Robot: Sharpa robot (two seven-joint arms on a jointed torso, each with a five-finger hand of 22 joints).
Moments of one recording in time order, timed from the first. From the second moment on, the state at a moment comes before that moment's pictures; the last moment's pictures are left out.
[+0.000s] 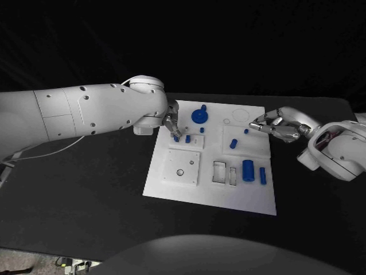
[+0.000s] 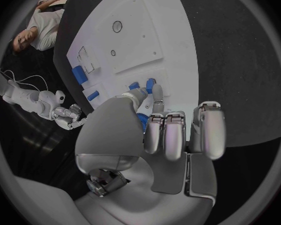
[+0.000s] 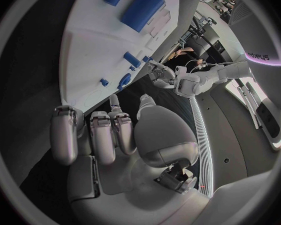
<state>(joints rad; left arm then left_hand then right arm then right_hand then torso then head) 1.43 -0.63 -0.22 1.39 -1.10 0.23 -0.67 1.29 -0.11 0.39 0.18 0.32 1.01 0.03 0.42 0.94 1.47 -0.03 1.57 1.31 1.47 -0.07 1.57 1.31 0.03 1.46 0.05 1.45 1.31 1.27 -0.92 -0.20 1.47 -1.01 -0.27 0.13 1.13 0.19 -0.21 0.28 0.36 0.79 0.15 0.15 0.43 1.47 0.06 1.57 1.31 1.47 0.01 1.57 1.31 0.03 1.43 0.13 1.43 1.31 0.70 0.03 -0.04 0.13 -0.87</state>
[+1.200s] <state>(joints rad) 1.42 -0.67 -0.22 1.45 -1.10 0.11 -0.69 1.28 -0.11 0.41 0.18 0.32 1.02 0.03 0.41 0.94 1.47 -0.03 1.57 1.31 1.47 -0.07 1.57 1.31 0.03 1.46 0.05 1.45 1.31 1.26 -0.92 -0.20 1.47 -1.01 -0.28 0.14 1.14 0.19 -0.21 0.28 0.37 0.79 0.15 0.15 0.43 1.47 0.06 1.57 1.31 1.47 0.01 1.57 1.31 0.03 1.42 0.13 1.42 1.31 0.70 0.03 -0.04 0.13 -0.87</state>
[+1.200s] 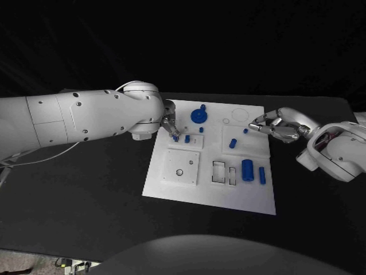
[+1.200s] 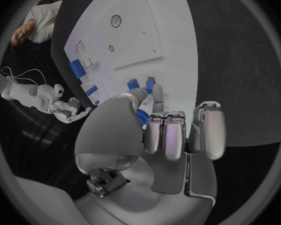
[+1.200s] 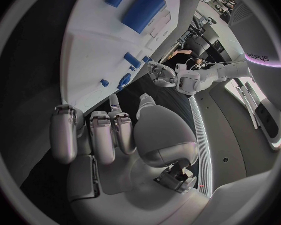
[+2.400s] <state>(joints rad) 1.40 -0.67 -0.22 1.45 -1.12 0.08 -0.69 1.28 -0.10 0.42 0.18 0.32 1.01 0.03 0.41 0.94 1.46 -0.03 1.57 1.31 1.47 -0.07 1.57 1.31 0.03 1.46 0.05 1.45 1.31 1.26 -0.92 -0.20 1.47 -1.01 -0.30 0.15 1.14 0.19 -0.21 0.28 0.37 0.79 0.15 0.15 0.43 1.47 0.06 1.57 1.31 1.47 0.01 1.57 1.31 0.03 1.42 0.13 1.42 1.31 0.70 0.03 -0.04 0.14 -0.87</state>
